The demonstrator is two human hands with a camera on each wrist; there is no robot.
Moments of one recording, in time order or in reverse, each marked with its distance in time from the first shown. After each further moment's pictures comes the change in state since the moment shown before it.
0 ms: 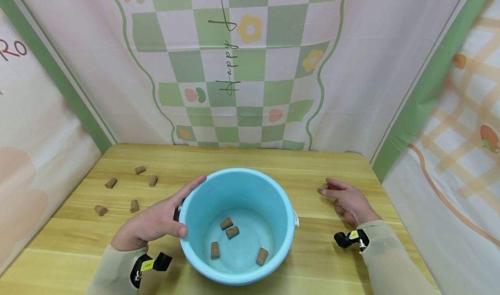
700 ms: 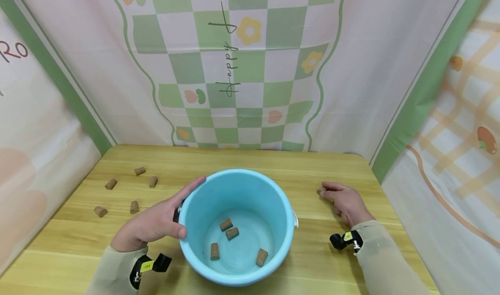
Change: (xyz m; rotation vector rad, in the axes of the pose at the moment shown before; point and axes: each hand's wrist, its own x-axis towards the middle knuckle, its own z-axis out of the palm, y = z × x) left_hand 0.000 0.000 0.000 -0.021 -0.009 0.005; right_hand 0.001 0.001 0.006 -0.235 0.113 0.033
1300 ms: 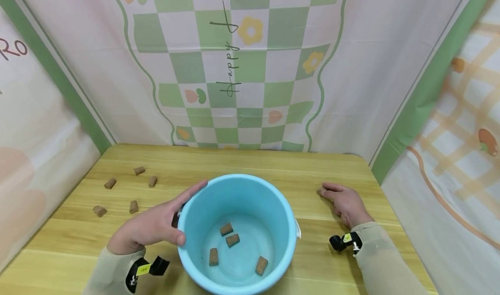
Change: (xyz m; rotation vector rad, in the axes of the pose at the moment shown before) left_hand -0.001 0.002 0.001 0.016 -0.079 0.029; right_hand -0.003 0.000 0.001 -0.079 0.033 0.010
